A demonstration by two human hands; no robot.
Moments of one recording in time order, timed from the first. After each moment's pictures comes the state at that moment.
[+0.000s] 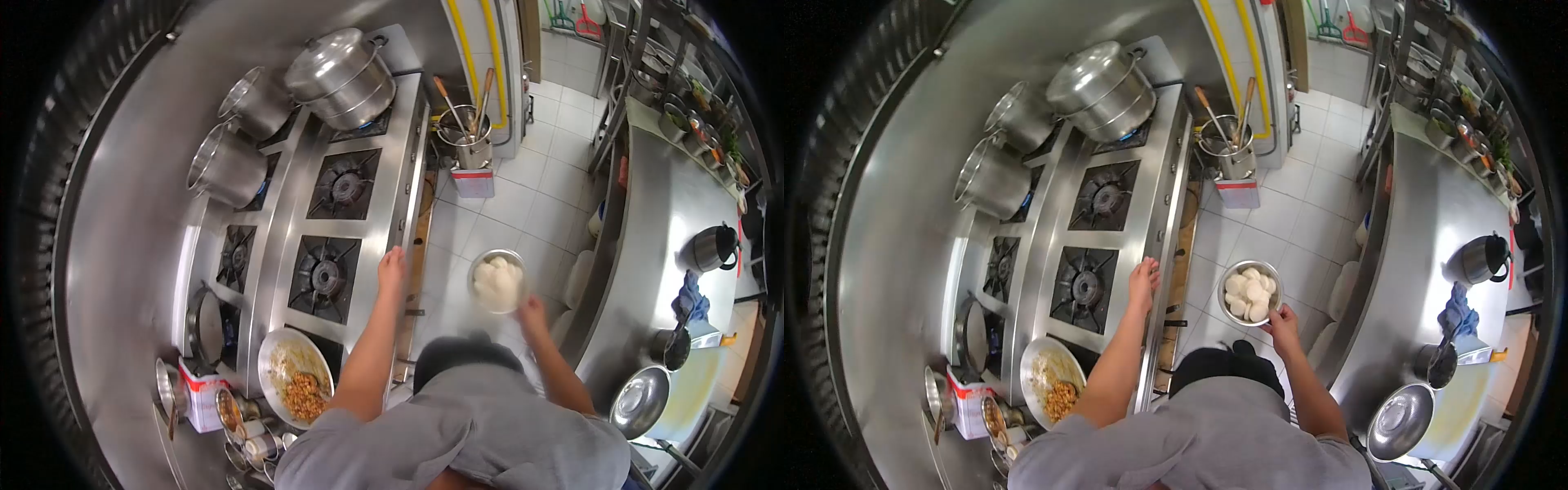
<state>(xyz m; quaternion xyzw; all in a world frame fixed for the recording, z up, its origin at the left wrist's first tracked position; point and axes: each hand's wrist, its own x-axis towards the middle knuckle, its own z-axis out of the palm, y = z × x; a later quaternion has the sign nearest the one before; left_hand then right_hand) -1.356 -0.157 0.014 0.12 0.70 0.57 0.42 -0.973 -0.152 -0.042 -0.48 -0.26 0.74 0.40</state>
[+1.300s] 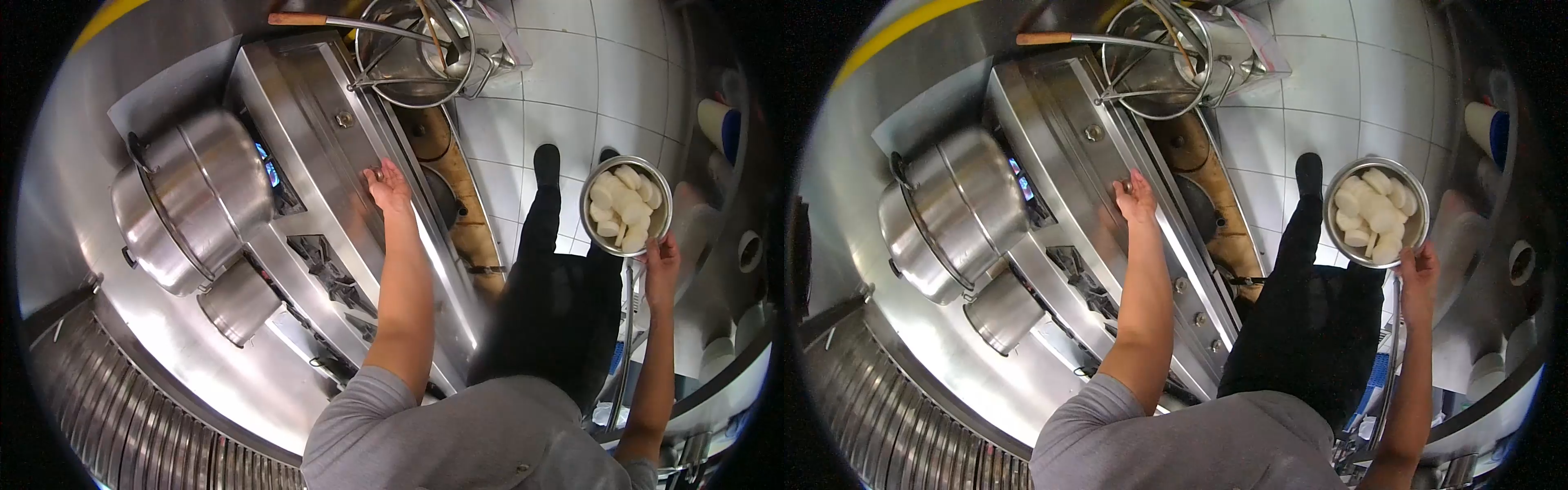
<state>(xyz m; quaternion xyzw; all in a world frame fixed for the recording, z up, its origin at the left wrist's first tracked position) -1.547 0.346 -0.271 -0.20 0.60 0.71 0.31 -0.967 0.237 -0.233 -0.66 -0.17 0.65 0.34</state>
